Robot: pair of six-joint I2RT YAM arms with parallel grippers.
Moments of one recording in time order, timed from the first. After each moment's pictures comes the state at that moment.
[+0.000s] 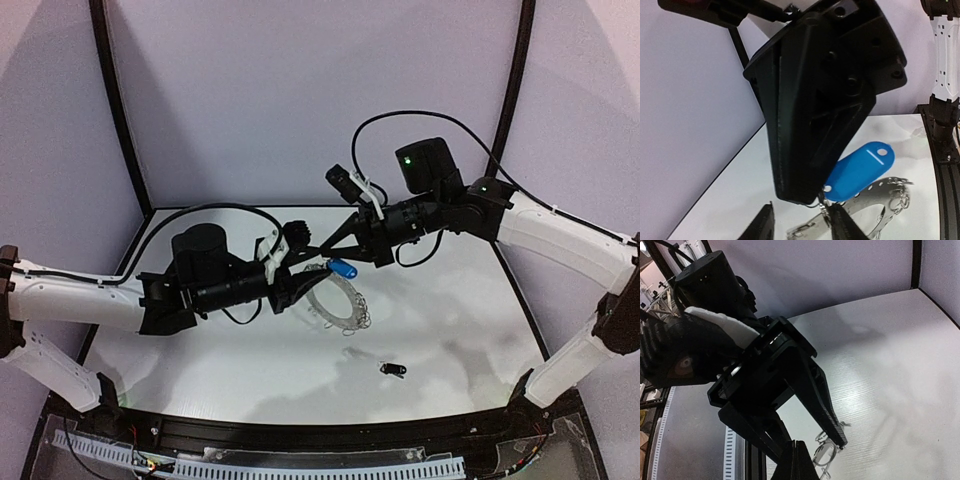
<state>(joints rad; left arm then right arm) -1.06 1.40 0.85 0.50 0.04 0.33 0.83 1.47 1.40 -0.46 -0.71 -0.09</state>
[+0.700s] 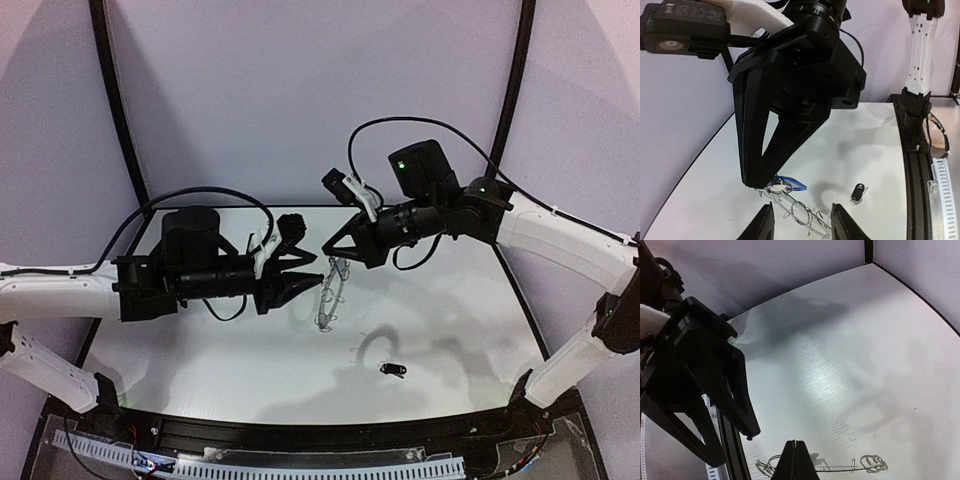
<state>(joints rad) -1.06 1.29 0.93 0.17 0.16 0.26 0.87 1.47 1.42 -0.52 -0.43 -0.03</state>
